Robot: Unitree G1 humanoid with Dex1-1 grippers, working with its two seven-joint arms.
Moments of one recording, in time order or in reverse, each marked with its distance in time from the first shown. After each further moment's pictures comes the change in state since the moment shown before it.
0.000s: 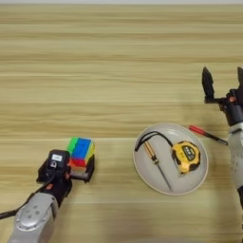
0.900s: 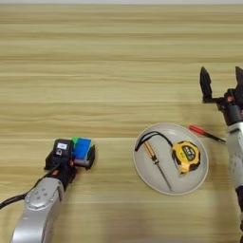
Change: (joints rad) left arm -0.148 -0.015 0.020 0.183 0.015 -0.039 0.002; right arm 0.000 0.014 0.002 -0.013 -0.015 -0.001 -0.002
